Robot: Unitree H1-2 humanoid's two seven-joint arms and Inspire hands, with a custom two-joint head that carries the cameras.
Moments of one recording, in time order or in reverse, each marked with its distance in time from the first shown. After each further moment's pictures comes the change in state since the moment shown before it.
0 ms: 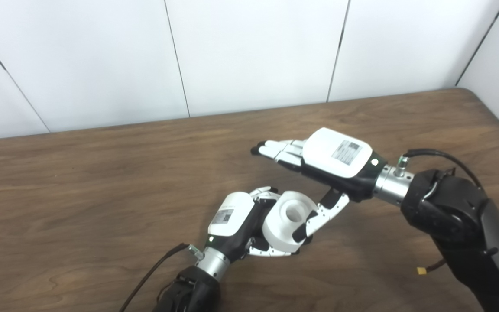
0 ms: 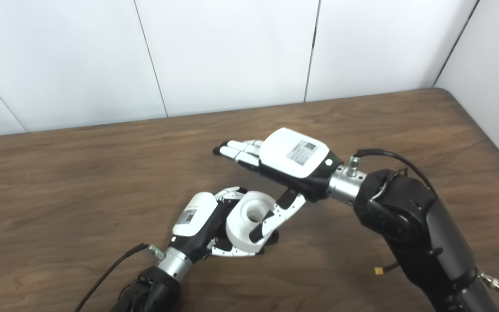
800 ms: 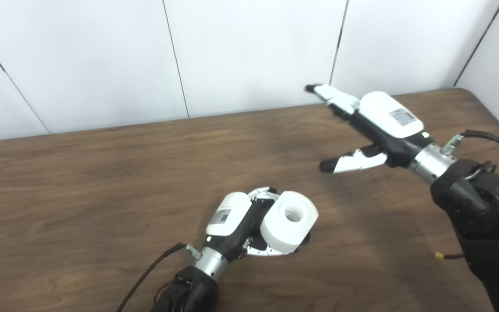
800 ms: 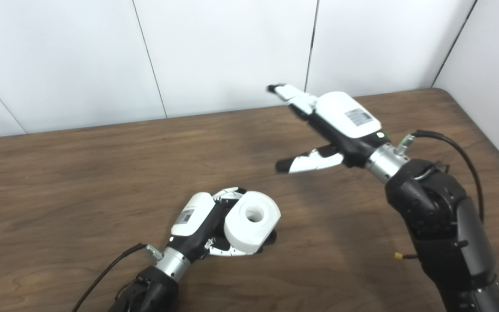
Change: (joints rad) left arm -0.001 0.010 0.016 0.009 -0.031 -0.034 -0.003; right arm 0.052 0.026 -0.219 0.147 0.122 0.140 -0.234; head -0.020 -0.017
